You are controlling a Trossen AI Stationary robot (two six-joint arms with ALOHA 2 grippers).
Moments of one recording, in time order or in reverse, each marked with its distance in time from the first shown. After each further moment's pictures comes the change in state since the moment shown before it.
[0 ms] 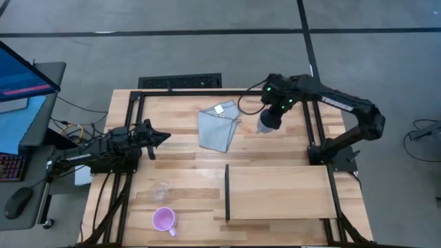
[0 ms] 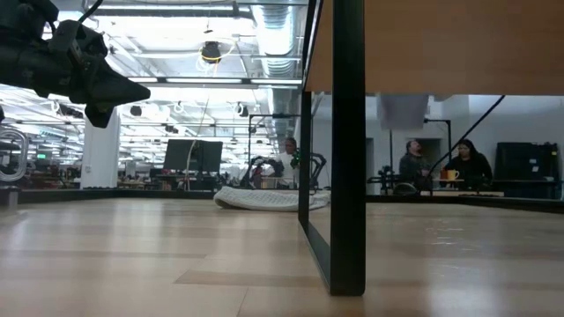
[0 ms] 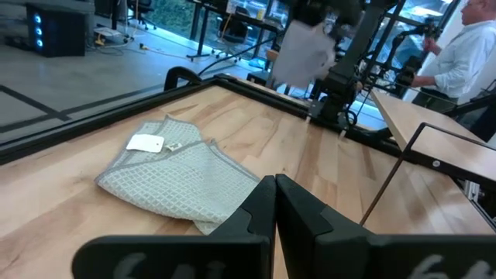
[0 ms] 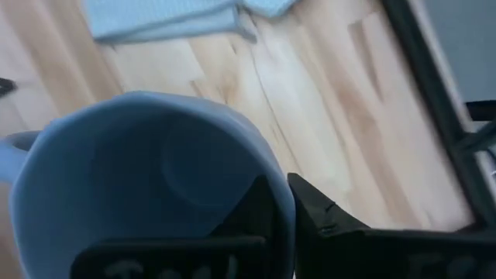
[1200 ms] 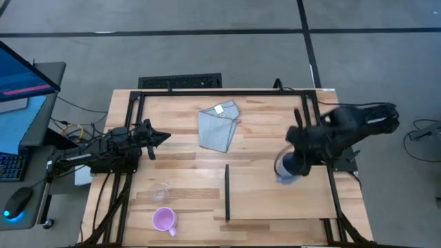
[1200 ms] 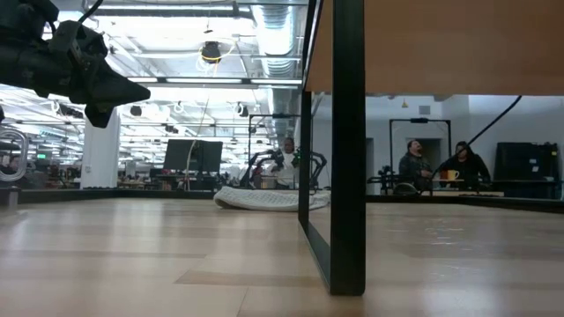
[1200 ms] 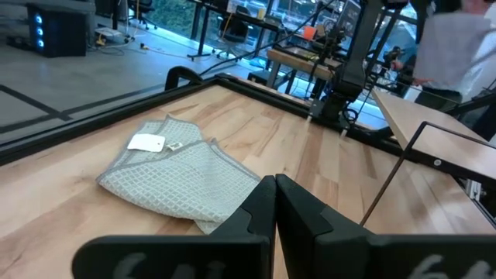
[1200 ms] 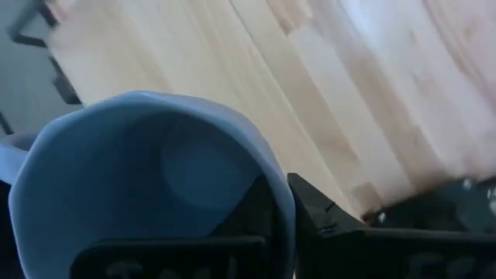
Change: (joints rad) left arm 0.000 0.000 0.001 -0.006 -0.002 0.003; right arm 0.832 -0.163 0.144 -0.288 -0.058 0.968
